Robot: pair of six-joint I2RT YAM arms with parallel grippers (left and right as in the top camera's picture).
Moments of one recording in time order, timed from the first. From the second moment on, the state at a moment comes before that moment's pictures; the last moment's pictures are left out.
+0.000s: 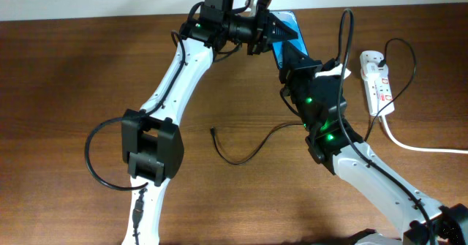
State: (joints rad) left arm -0.40 2.35 2.25 -0.43 1.23 -1.02; right arm 0.39 1.42 0.81 0.55 0.16 1.72
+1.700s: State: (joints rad) left arm 0.17 2.35 2.25 -0.68 1.53 -0.65; right arm 0.67 1.92 1.30 -0.44 -0.23 0.43
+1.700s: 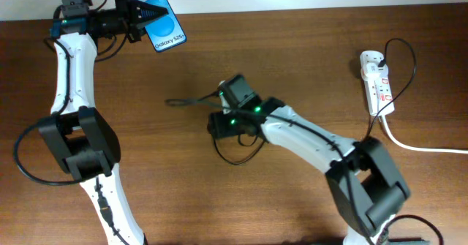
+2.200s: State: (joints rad) left arm 0.17 2.35 2.25 -0.68 1.53 -0.65; right arm 0.69 2.06 1.30 -0.34 -0.23 0.42
